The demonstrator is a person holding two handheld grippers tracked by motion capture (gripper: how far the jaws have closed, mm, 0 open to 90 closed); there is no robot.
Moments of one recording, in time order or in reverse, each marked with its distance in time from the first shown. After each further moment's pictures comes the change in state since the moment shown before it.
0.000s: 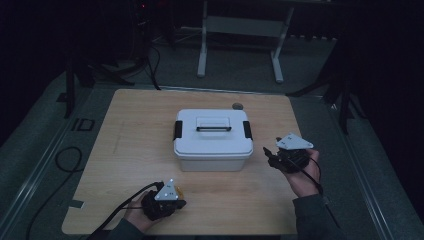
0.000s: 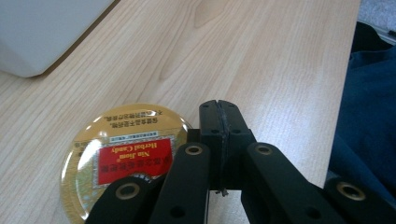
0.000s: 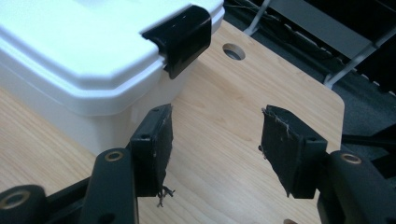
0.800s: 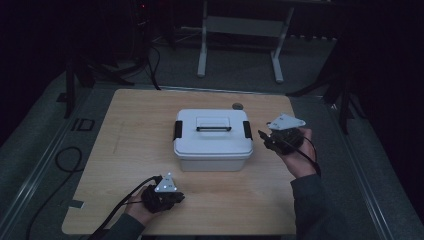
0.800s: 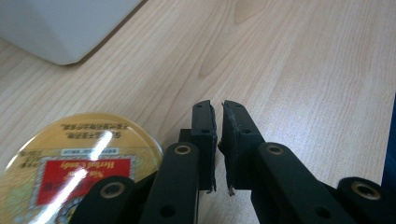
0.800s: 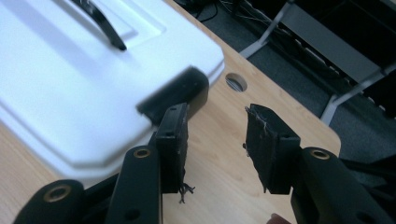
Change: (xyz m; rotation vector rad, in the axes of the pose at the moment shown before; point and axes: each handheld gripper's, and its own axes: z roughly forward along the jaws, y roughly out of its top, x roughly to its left) left arm 0.019 -0.003 0.011 -0.008 0.012 -0.048; right arm -0.012 0.056 0.011 -0.002 0.055 -0.095
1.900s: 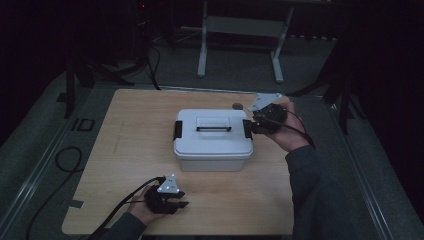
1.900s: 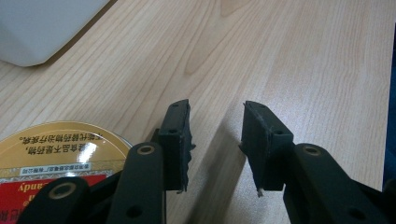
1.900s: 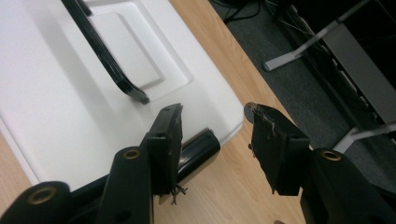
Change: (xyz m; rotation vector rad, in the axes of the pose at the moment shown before) left arm 0.001 -0.002 0.010 0.009 -0.053 0.021; right arm -0.005 0.068 0.021 0.075 0.143 -0.242
